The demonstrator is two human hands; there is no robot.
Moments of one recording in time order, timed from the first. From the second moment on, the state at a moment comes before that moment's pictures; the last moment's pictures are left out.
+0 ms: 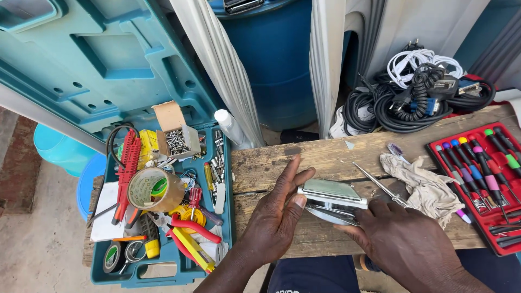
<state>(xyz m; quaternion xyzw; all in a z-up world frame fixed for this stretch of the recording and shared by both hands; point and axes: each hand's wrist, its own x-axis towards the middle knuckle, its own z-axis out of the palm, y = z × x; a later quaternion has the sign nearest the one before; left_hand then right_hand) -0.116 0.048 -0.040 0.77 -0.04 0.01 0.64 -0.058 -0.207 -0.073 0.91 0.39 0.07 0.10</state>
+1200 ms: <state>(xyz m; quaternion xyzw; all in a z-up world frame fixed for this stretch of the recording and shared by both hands) -0.191 0.005 -0.094 0.83 0.08 -0.09 0.54 -0.147 -0.294 -0.226 0.96 0.29 0.05 0.03</state>
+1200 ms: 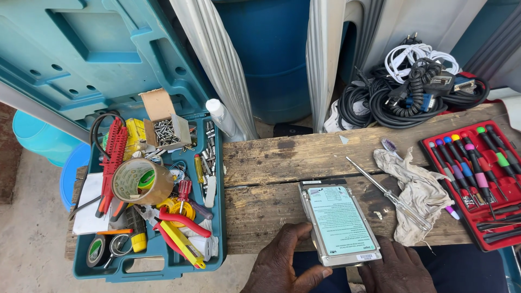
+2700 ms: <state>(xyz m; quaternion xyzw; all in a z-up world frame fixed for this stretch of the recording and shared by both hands) -0.166 0.002 -0.066 0.66 0.21 -0.12 0.71 -0.123 -0.215 -0.113 0.90 0.41 -0.03 0.16</state>
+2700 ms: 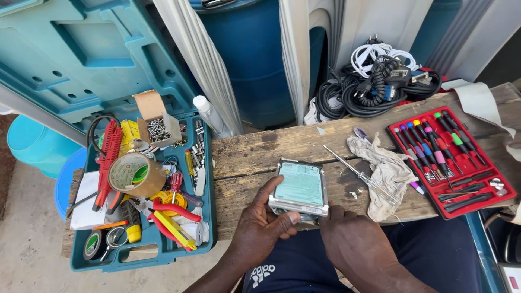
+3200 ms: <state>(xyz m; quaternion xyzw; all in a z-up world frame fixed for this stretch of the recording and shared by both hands) -0.177 0.031 -0.104 0.77 0.21 -0.07 0.60 -0.062 -0.307 -0.046 0.91 0.29 -0.31 0.05</state>
